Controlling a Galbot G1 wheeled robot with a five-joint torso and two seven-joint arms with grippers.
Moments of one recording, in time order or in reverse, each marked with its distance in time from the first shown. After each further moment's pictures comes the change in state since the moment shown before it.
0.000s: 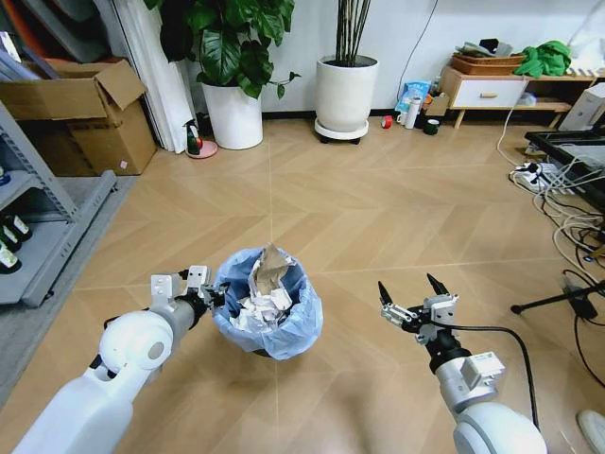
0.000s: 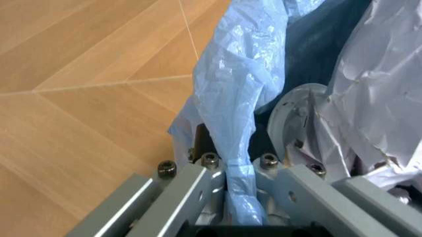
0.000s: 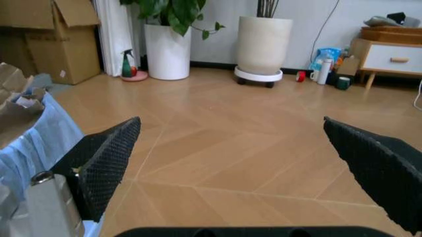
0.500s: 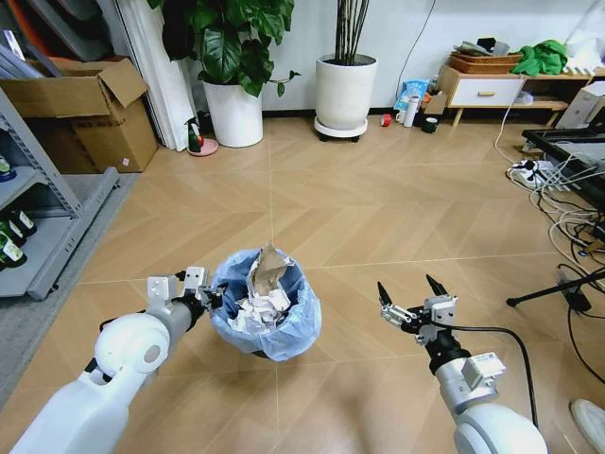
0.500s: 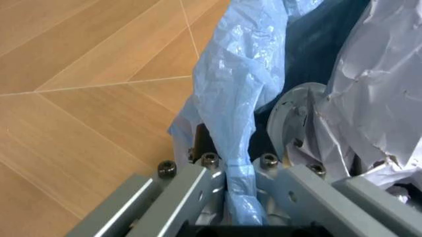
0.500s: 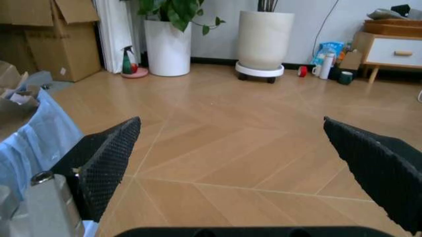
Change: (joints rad) left arm 0.033 0.008 -0.029 -0.017 0.008 0.000 0.012; right arm -0.004 -0.001 -0.004 0.004 0.007 -0.014 0.000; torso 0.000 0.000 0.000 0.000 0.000
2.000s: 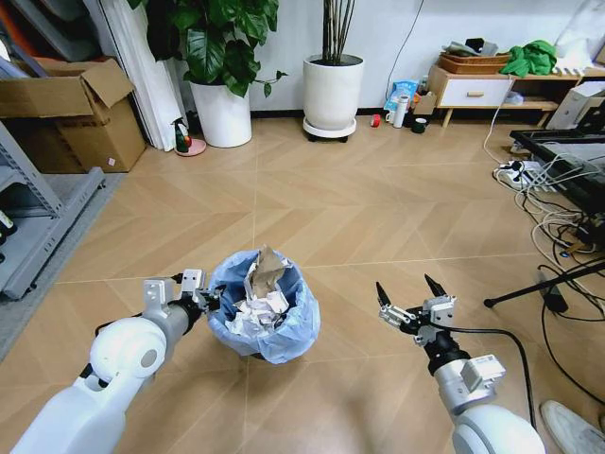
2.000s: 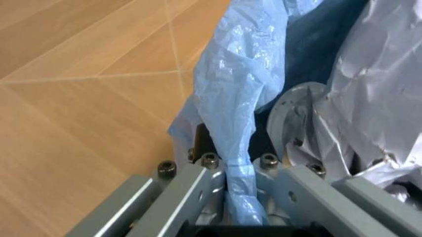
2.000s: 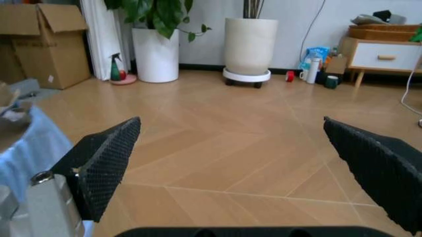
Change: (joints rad) left arm 0.030 -0.035 -0.029 0.005 0.012 0.000 -0.036; right arm 0.008 0.006 0.009 -0.012 0.012 0.031 -0.004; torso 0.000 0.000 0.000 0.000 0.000
